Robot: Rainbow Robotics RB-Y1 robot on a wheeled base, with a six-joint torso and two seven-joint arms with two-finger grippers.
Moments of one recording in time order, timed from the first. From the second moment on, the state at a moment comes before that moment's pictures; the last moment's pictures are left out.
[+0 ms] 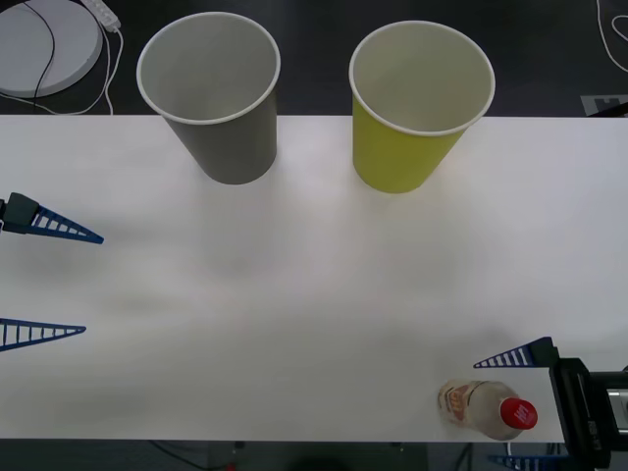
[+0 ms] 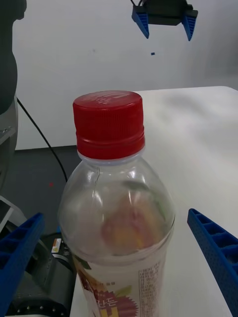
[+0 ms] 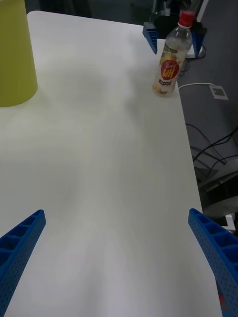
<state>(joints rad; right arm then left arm) 0.01 -0.86 0.32 -1.08 0.83 -1.57 0.91 -0.01 1.19 0.09 -1.62 -1.00 -1.43 -0.10</state>
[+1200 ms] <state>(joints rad) 0.00 -0.83 0.33 -1.10 0.87 -1.57 0.89 -0.01 1.19 0.09 -1.62 -1.00 -1.43 -0.10</state>
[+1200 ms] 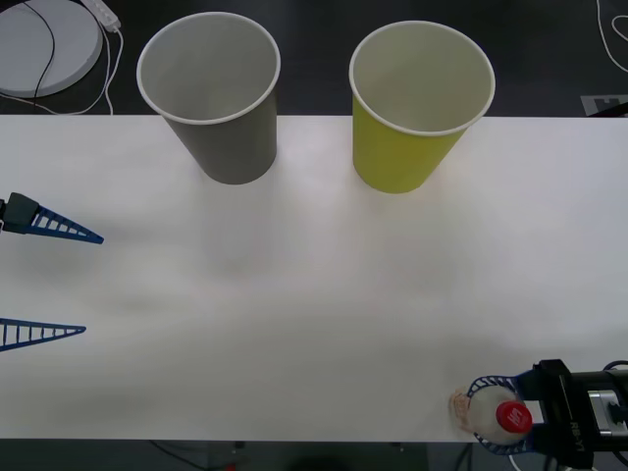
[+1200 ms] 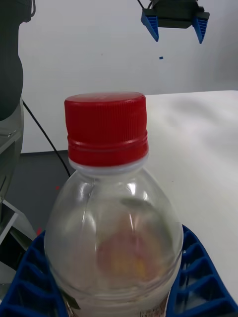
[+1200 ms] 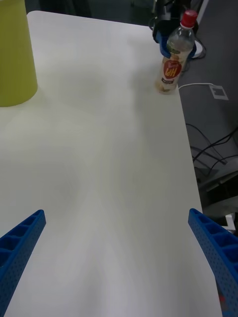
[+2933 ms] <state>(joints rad) 0.28 -0.98 -0.09 -1.60 0.73 -1.57 0.37 -0.01 1.19 0.09 -1.62 -1.00 -1.43 -0.10</state>
